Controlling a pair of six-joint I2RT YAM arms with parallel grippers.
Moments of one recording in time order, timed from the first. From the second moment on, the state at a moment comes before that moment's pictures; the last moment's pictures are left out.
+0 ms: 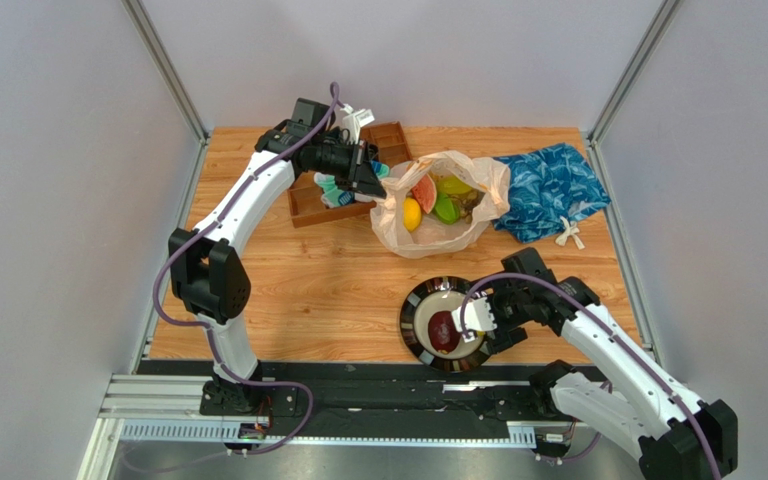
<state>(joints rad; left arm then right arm) -0.37 1.84 1.78 -0.77 0.87 -0.19 0.48 0.88 0.67 -0.92 -0.31 -1.44</state>
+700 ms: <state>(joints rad) -0.37 1.84 1.78 -0.77 0.89 -0.20 0.47 1.23 1.28 -0.77 -0.40 -0.88</state>
